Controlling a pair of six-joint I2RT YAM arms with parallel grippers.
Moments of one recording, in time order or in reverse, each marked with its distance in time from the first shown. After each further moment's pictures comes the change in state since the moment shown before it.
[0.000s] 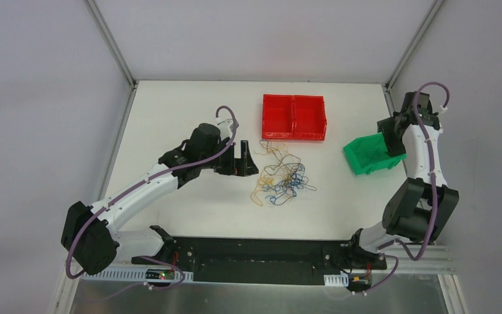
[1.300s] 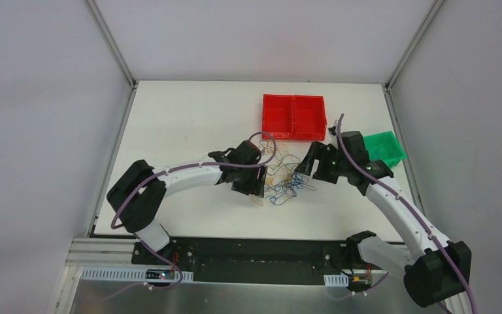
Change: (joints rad) left arm -0.177 0.415 0.069 -0.066 -0.138 -0.006; right arm 0.651 -0.504 -0.525 0.259 -0.490 -0.396
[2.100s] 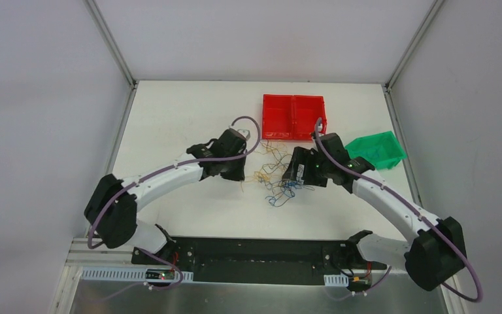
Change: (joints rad) left arm 0.052 -0.126 0.038 -0.120 -0.150 0.061; right arm 0.149 0.083 -0.016 0.055 0.058 0.048
